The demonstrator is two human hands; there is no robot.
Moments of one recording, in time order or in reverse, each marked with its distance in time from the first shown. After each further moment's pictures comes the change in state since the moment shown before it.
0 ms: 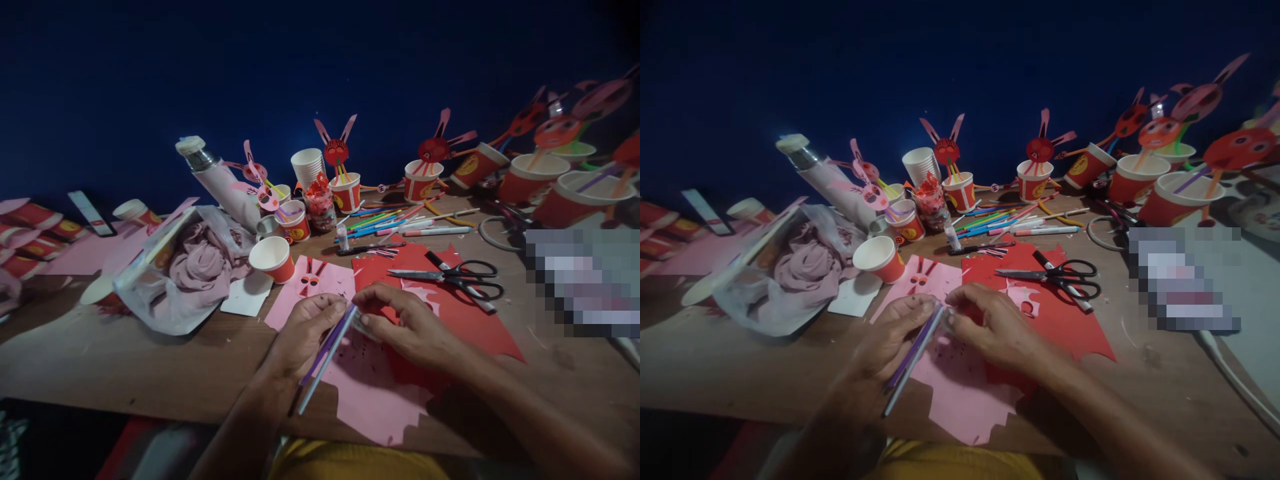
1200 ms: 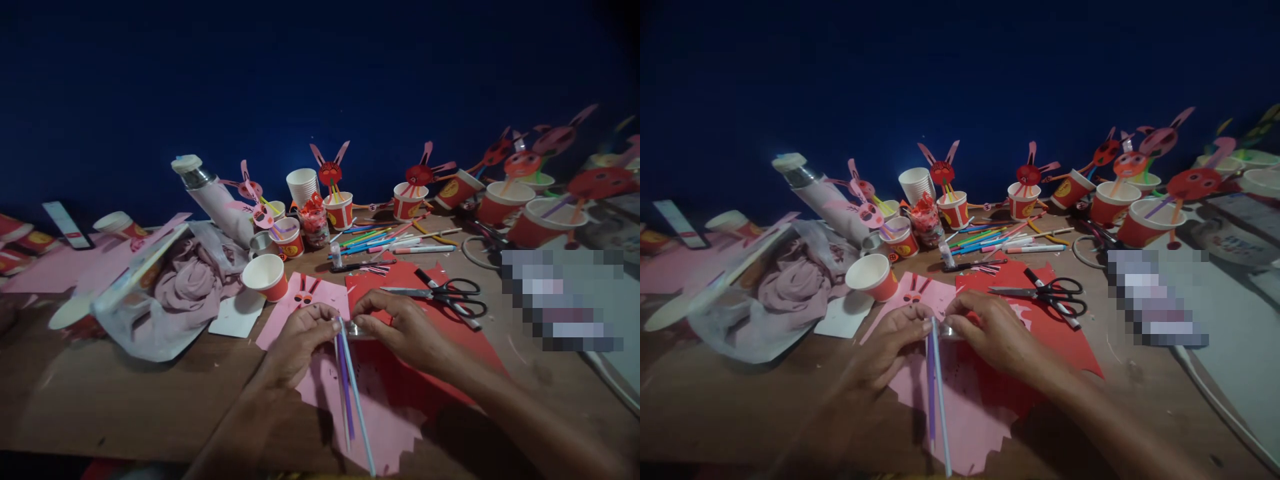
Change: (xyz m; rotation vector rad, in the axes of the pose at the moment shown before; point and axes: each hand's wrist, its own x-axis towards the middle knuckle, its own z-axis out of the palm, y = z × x) left_hand 0.011 0.011 -0.004 0.066 -0.036 0.011; right_hand 0.014 -0.008 -0.011 -0.132 0.065 -0.022
